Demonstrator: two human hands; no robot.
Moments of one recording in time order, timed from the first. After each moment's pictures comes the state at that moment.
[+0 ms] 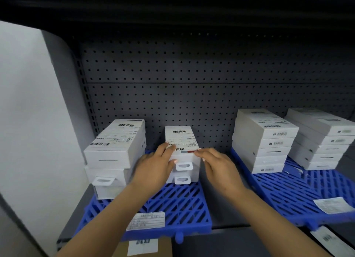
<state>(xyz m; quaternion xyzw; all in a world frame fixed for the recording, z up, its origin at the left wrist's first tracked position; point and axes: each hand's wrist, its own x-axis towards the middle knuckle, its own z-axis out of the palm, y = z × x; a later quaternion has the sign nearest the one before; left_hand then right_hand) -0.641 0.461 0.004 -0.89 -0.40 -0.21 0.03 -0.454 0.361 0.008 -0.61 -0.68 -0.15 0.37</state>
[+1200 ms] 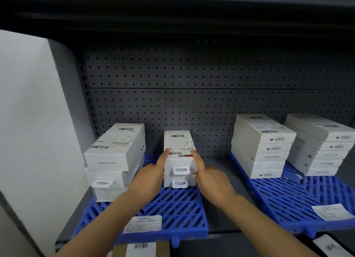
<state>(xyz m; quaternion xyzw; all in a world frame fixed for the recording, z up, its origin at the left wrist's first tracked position) -0.651 0.454 -0.001 -0.88 -0.45 -0.16 -0.05 -0.468 0.361 0.008 -0.72 -0.67 -0.05 0.14</state>
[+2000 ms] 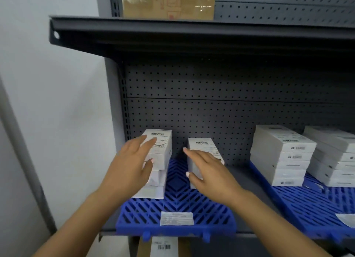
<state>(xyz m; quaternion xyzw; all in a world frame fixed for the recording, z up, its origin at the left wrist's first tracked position) -0.784 0.419 0.072 -0.85 -0.37 -0.36 0.08 -0.557 0.341 0.068 -0.60 -0.77 -0.05 0.23</state>
